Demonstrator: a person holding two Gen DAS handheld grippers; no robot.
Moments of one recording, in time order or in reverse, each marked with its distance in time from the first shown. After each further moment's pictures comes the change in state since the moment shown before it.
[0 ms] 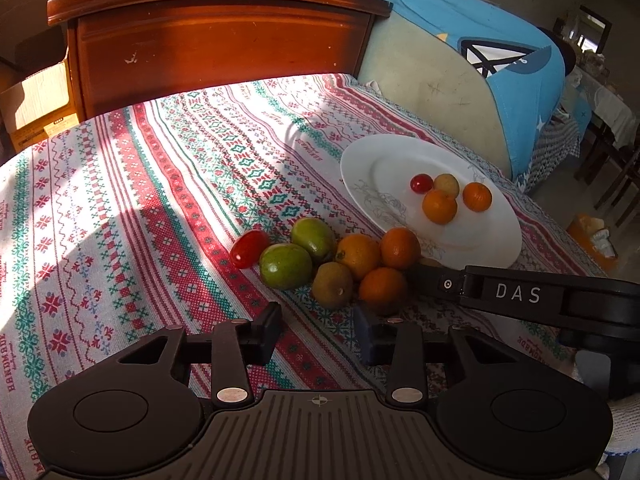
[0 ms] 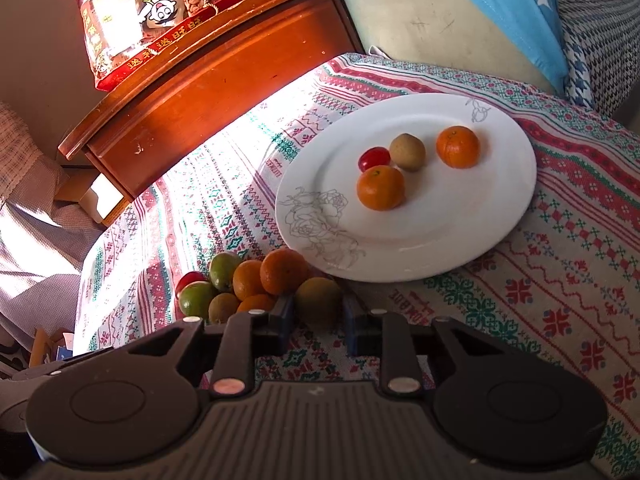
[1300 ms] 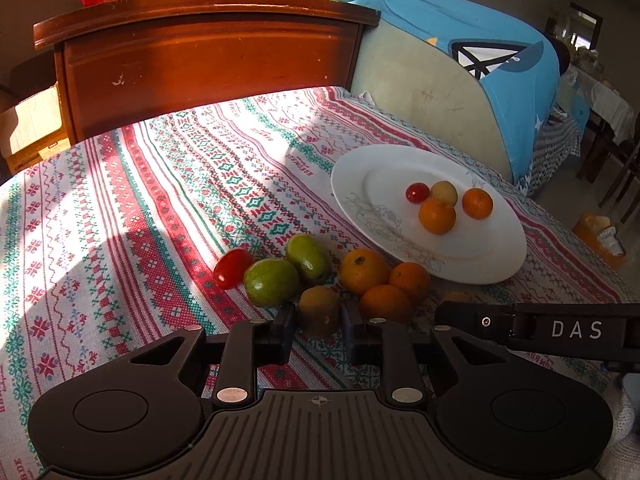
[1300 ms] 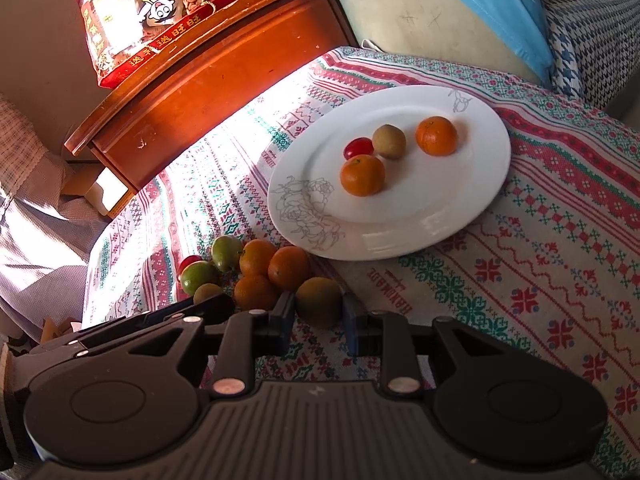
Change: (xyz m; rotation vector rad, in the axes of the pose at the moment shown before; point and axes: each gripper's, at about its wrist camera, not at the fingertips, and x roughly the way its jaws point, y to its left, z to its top) left arm 0.007 -0.012 -0.002 0.045 -0.055 0.031; right arm -0.020 -0.011 -0.005 0.003 0.024 0.012
